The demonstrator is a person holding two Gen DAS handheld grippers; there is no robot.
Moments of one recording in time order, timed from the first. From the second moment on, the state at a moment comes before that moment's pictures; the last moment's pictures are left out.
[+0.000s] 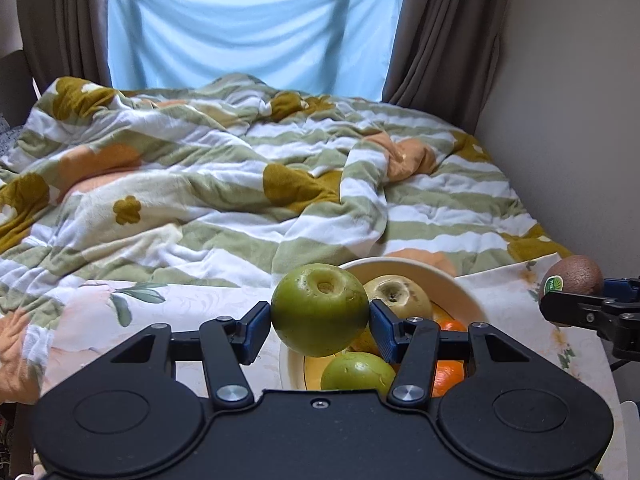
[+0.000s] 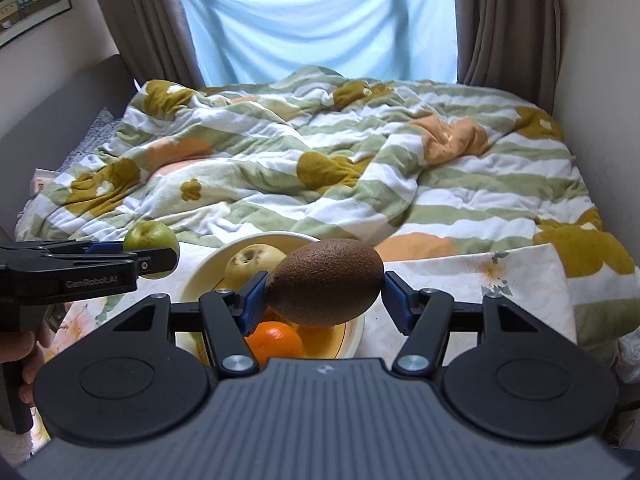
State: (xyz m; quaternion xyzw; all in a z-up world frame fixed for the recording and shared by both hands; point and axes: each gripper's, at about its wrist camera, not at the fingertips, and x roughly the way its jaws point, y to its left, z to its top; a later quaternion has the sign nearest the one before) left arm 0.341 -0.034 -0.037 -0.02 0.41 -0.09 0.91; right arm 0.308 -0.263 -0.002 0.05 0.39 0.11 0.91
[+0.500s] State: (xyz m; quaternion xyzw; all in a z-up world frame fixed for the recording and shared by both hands) left arm 0.364 -0.041 -0.063 0.00 0.44 -0.10 0.89; right arm 0.351 -0.260 -0.026 0.06 0.41 0.09 0.90
